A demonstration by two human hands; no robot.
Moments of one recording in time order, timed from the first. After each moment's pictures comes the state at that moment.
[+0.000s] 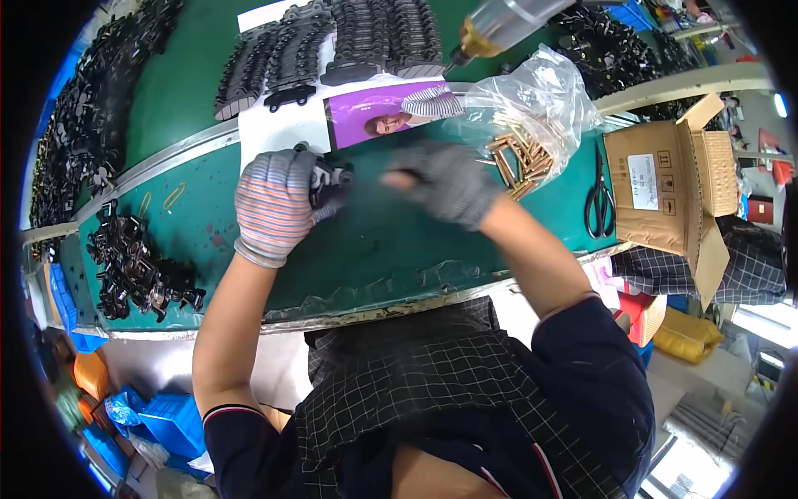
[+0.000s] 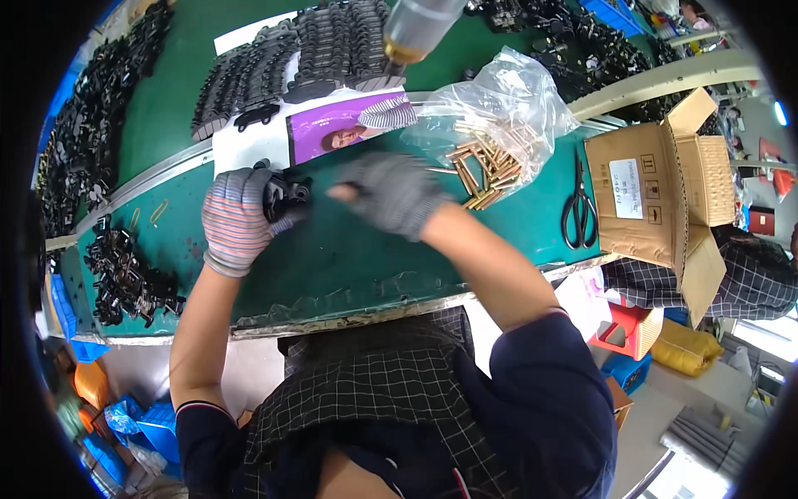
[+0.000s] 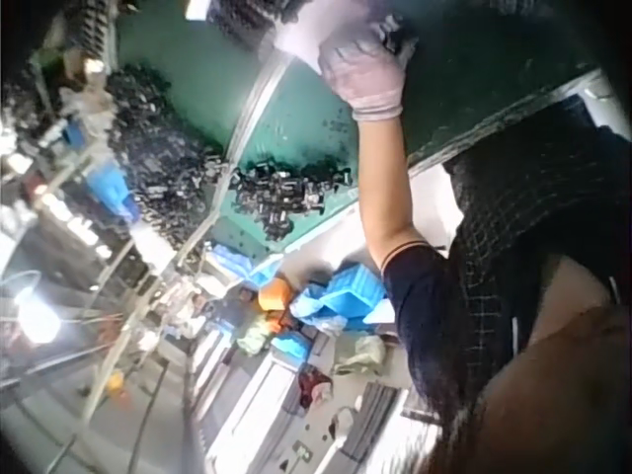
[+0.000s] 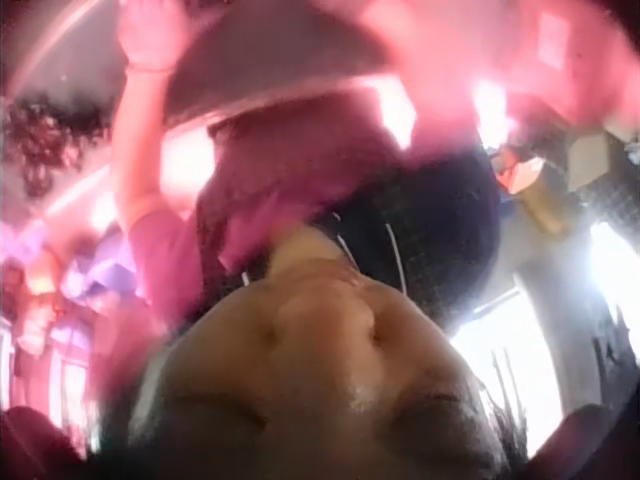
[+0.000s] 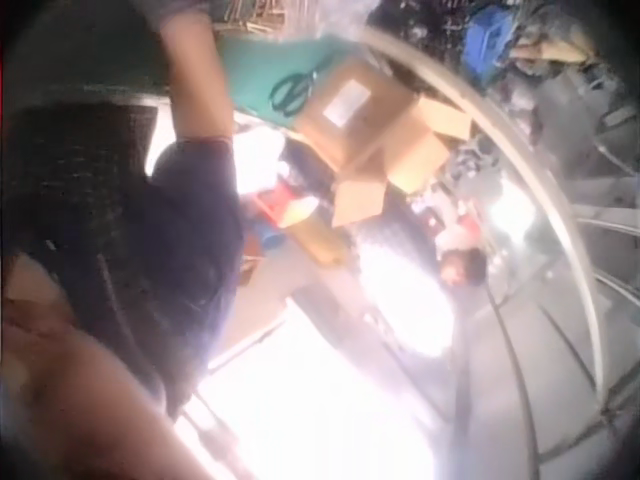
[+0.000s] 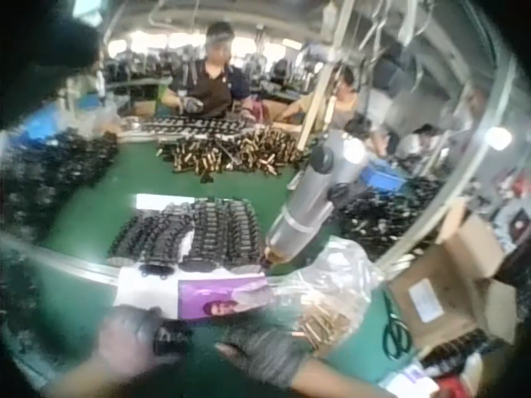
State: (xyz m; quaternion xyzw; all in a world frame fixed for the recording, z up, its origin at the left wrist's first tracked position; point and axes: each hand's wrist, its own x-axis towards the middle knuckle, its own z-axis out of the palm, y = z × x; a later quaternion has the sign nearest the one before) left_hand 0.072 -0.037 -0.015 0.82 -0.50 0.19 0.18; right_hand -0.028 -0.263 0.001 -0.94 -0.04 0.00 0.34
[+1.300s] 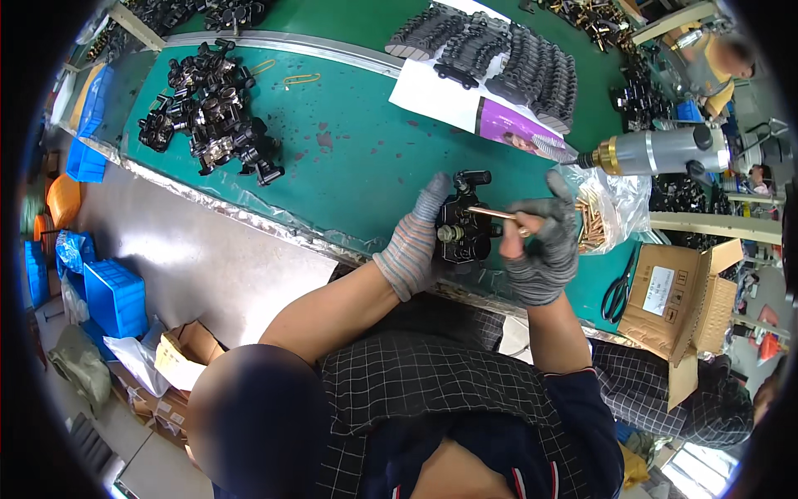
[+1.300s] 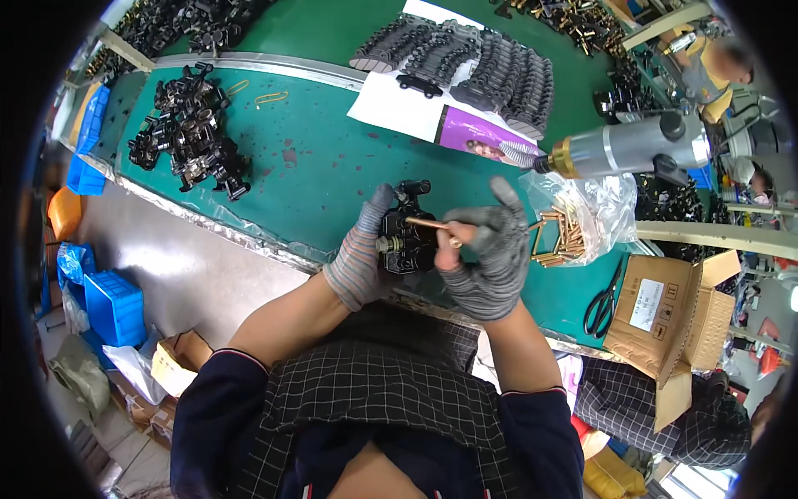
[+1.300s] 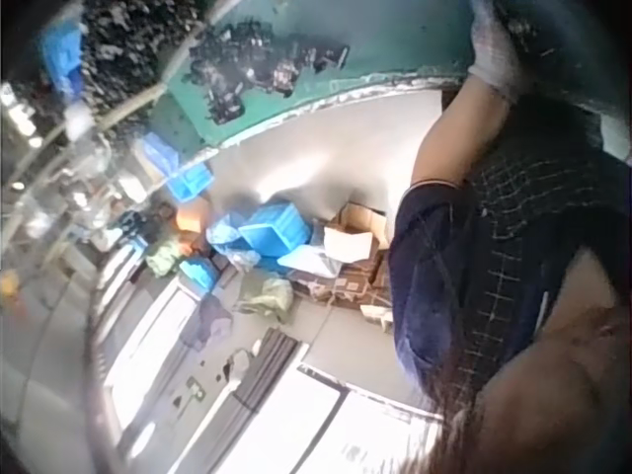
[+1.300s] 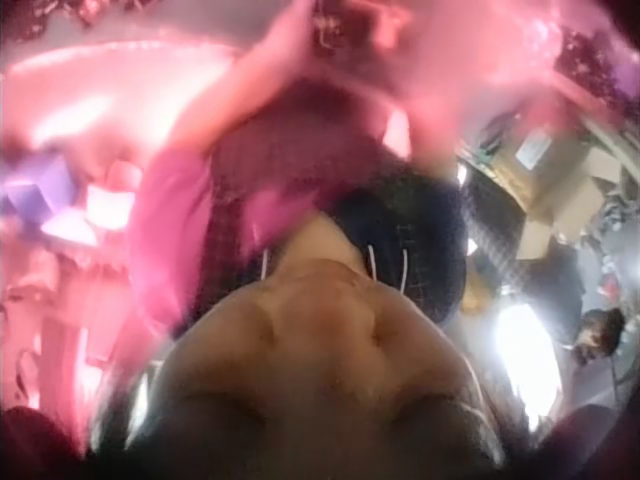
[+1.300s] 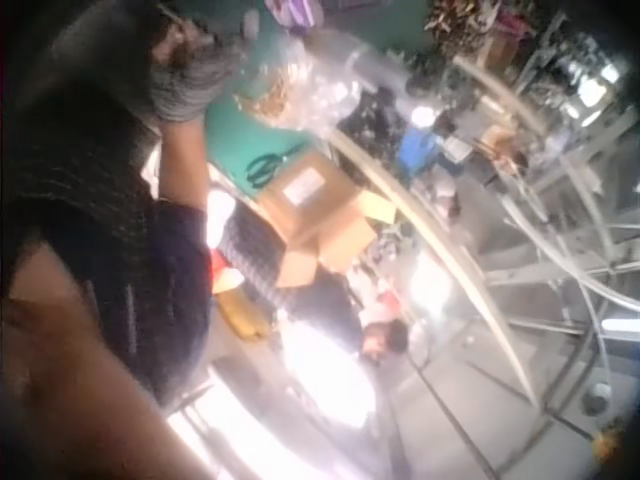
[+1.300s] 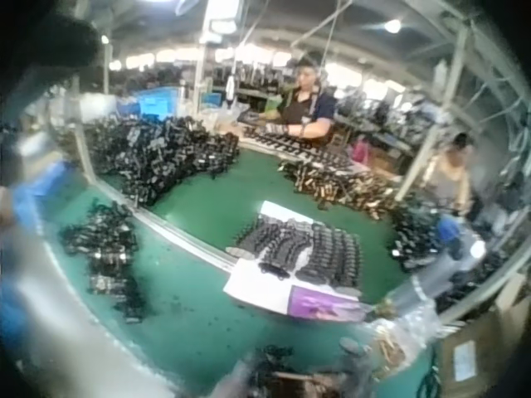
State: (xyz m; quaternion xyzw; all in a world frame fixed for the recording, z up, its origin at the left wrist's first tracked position) left_hand -0.047 -0.034 -0.010 0.26 0.12 -0.44 0.85; right_hand -0.071 -0.201 0.031 -0.87 -0.21 -0.30 0.33
